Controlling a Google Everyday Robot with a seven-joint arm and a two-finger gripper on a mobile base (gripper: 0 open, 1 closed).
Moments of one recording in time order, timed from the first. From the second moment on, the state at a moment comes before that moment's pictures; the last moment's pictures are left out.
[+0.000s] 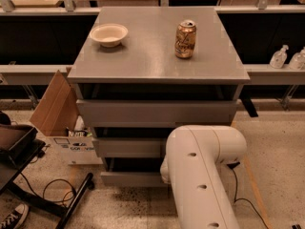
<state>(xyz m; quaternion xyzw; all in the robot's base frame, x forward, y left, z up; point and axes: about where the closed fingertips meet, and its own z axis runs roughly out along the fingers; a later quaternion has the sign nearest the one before) 0.635 -0.087 0.185 -0.71 0.70 -0.07 0.08</state>
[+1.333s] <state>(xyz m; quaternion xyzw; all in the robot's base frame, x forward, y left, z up) 0.581 -0.106 0.203 -0.70 0.71 -0.04 0.05</state>
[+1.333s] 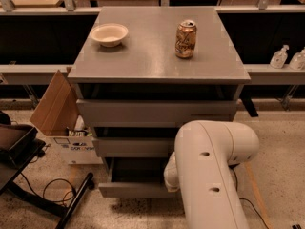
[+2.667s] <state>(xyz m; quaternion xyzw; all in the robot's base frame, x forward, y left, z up) 0.561 -0.112 0.202 -0.70 0.71 -0.03 0.03</state>
